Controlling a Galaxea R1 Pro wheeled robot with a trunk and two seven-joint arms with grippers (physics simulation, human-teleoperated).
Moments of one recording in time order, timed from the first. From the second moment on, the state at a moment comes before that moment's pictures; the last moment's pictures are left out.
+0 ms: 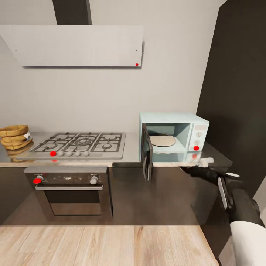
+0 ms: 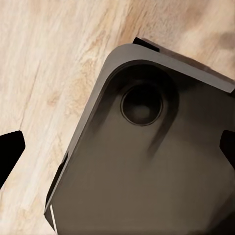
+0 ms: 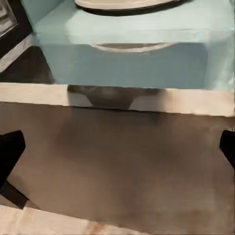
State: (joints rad) left arm 0.00 0.00 0.07 -0.08 0.36 -0.07 0.09; right arm -0.67 -0.15 -0.32 -1.16 0.19 0.59 0.66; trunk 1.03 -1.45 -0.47
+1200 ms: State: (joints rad) left arm 0.00 0.01 0.08 -0.08 0.38 -0.07 0.10; right arm -0.54 -0.05 -0.34 -0.18 0.42 0.29 0.24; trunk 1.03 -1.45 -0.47
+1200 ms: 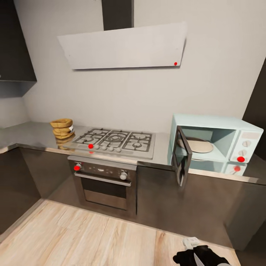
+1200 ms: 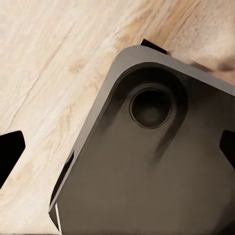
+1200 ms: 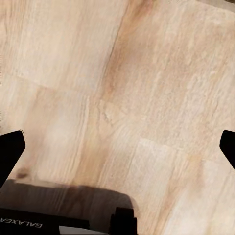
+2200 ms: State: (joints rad) left arm 0.00 0.01 0.08 -0.08 0.38 -0.07 0.10; right arm -0.54 -0.05 -0.33 -0.10 0.42 0.25 0.25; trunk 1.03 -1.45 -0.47
